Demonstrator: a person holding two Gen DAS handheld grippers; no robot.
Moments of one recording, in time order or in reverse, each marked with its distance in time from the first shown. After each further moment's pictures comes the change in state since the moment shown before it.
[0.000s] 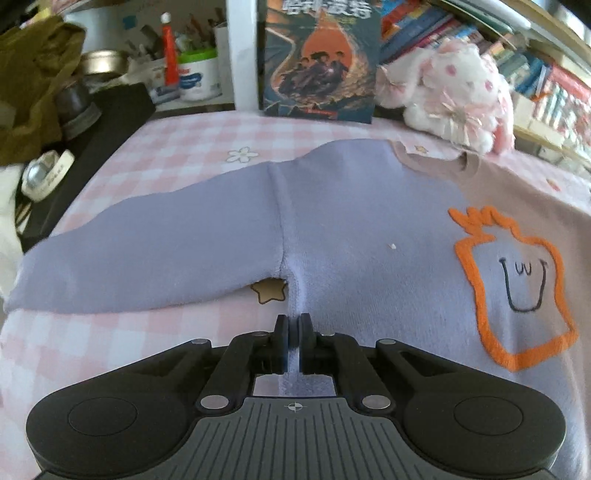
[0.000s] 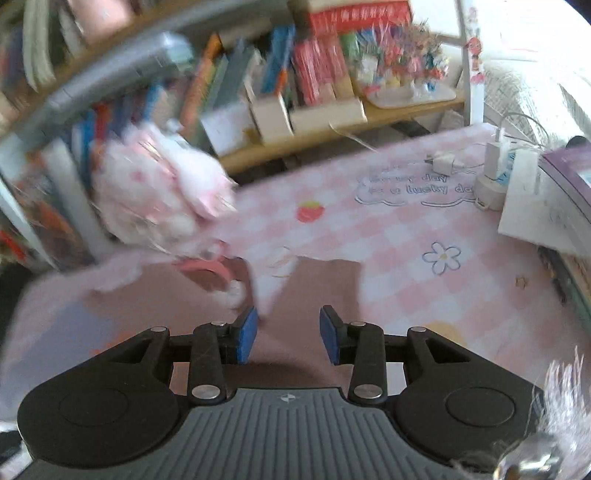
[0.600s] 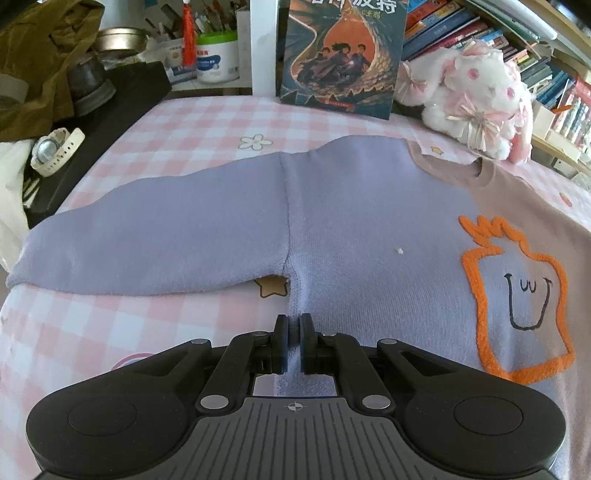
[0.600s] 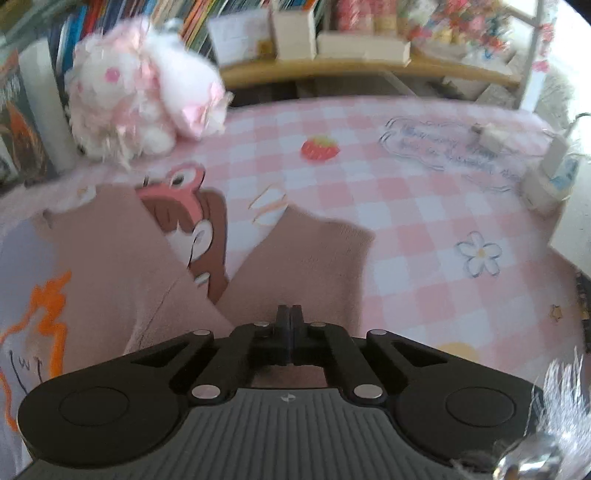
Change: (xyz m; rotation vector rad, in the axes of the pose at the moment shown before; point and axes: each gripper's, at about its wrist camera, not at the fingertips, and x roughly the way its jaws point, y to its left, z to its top) left arm 0.003 -0.002 0.007 -0.048 0.050 0.018; right arm 0.053 -0.007 0.001 -0.189 0.101 -0.039
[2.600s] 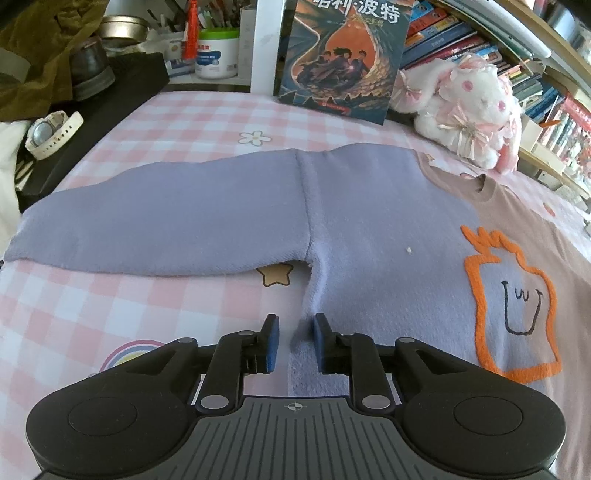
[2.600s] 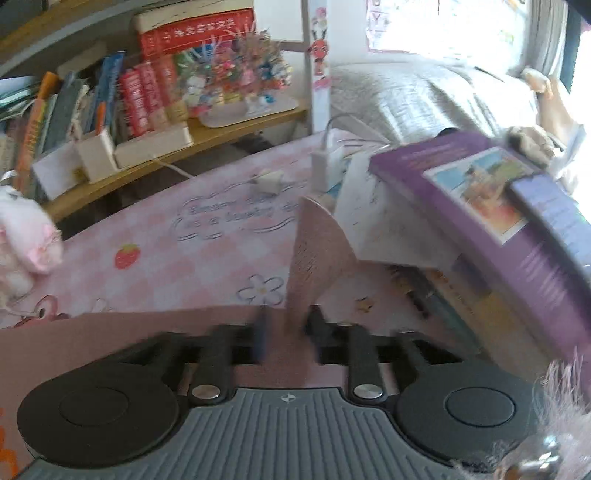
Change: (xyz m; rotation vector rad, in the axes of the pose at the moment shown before) left arm -0.004 0.021 -0.009 -0.028 -0.010 -0.083; right arm -0.059 -0.084 -0.015 0.363 -0.167 -0.336
